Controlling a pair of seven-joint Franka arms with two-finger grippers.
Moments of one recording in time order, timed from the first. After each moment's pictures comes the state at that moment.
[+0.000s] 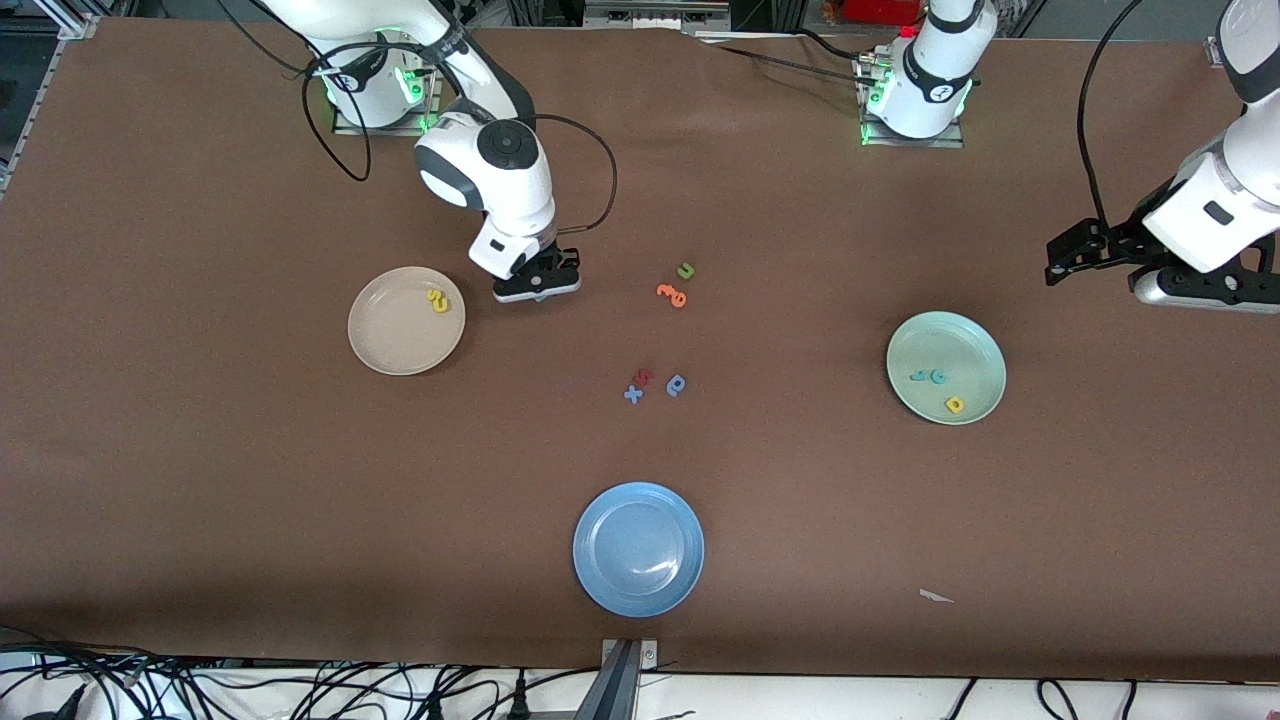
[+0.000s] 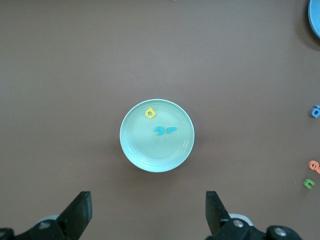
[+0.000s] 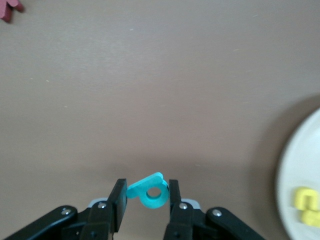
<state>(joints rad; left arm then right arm) -0.12 -0.01 0.10 -1.75 -0.01 1.72 0.04 0.19 0.36 0.50 -2.20 -0.46 2.51 0.79</state>
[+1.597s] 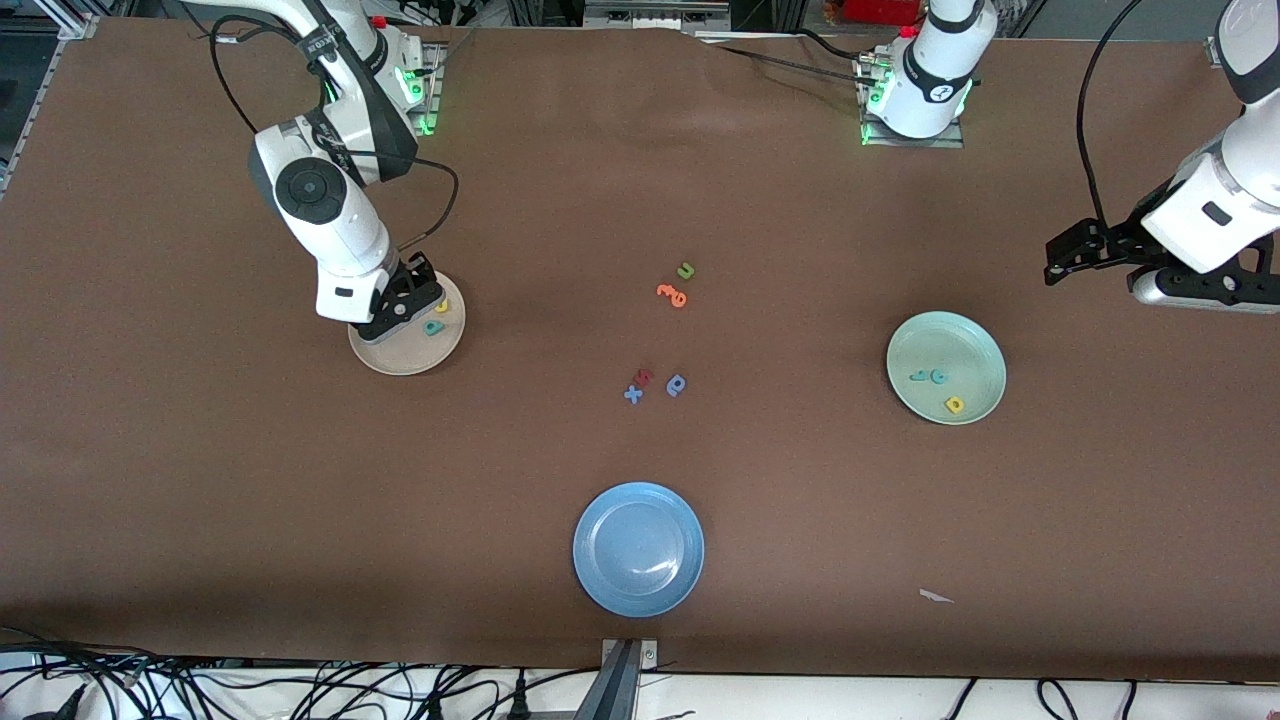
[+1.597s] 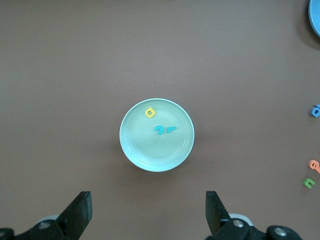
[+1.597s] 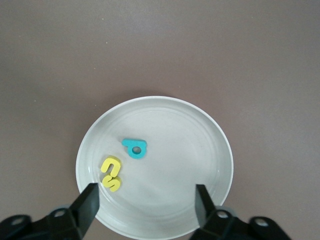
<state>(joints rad) -0.12 0.00 0.10 -1.75 -0.01 1.72 0.04 -0.26 0.20 0.60 -2.26 -0.30 2.35 -0.12</state>
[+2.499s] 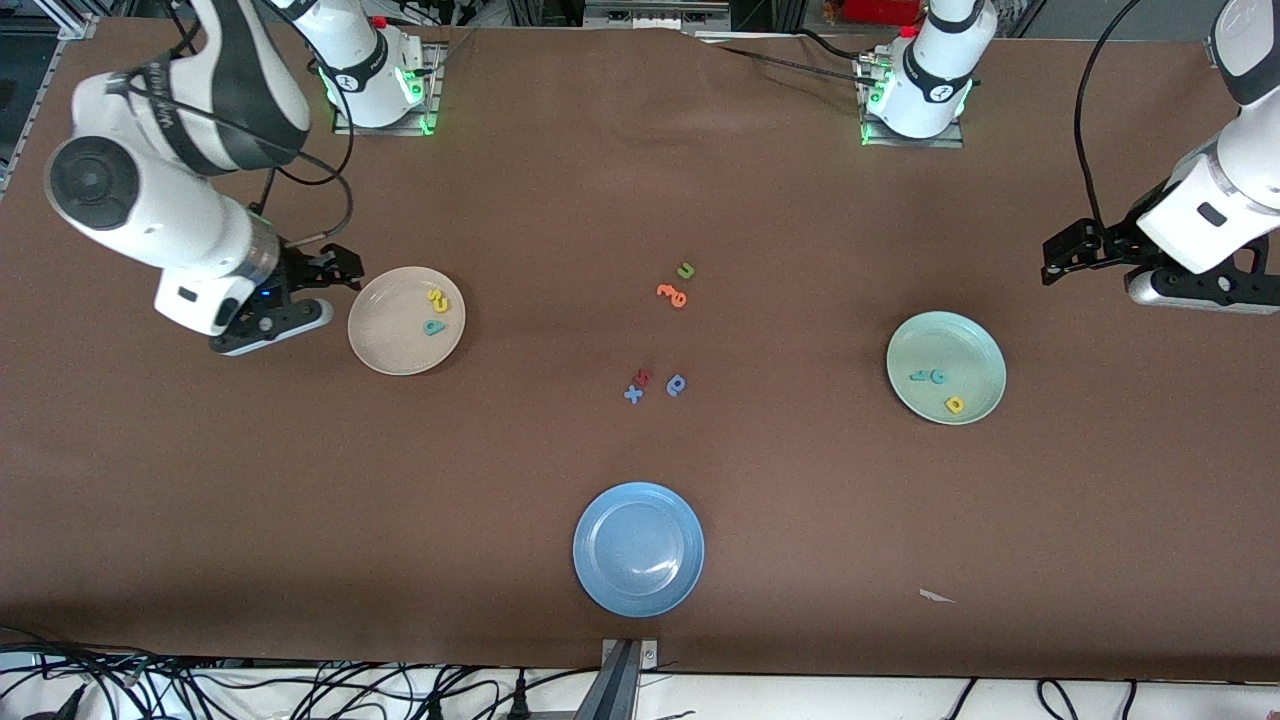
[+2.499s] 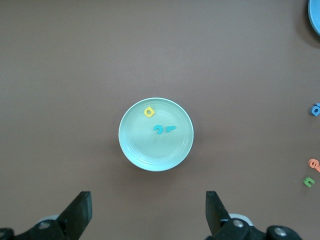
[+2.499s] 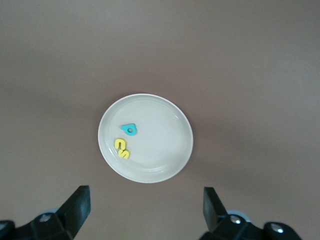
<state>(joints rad) -0.12 0.00 0.09 -1.75 -0.01 1.72 0.04 -0.21 0.13 0.39 -1.84 -0.01 1.80 -0.13</state>
